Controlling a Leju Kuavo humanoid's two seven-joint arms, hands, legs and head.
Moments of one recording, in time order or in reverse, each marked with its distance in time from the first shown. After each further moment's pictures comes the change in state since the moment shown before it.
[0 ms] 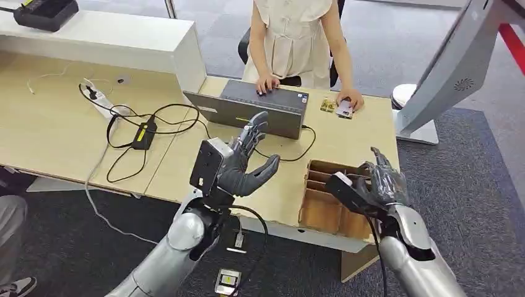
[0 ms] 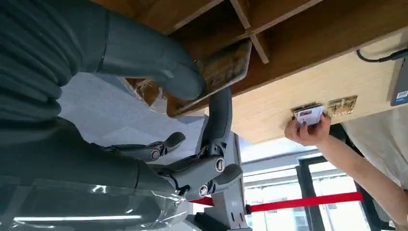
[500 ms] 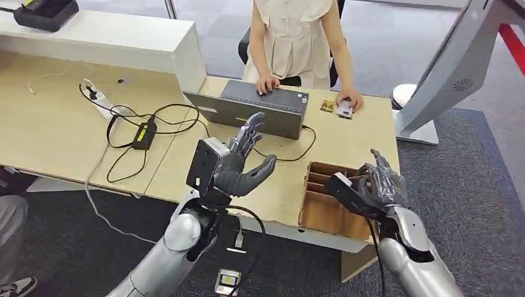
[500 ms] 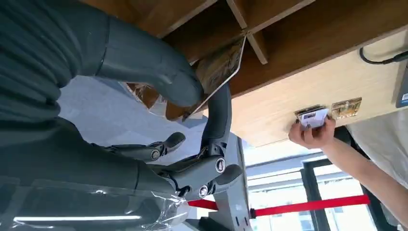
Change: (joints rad) left arm 0.013 0.005 0.013 -0.018 0.000 0.000 0.017; right arm 0.012 -0.002 0.003 -0.012 -0.012 -0.002 0.024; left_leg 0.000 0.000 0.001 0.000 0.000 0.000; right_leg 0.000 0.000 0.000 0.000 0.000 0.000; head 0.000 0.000
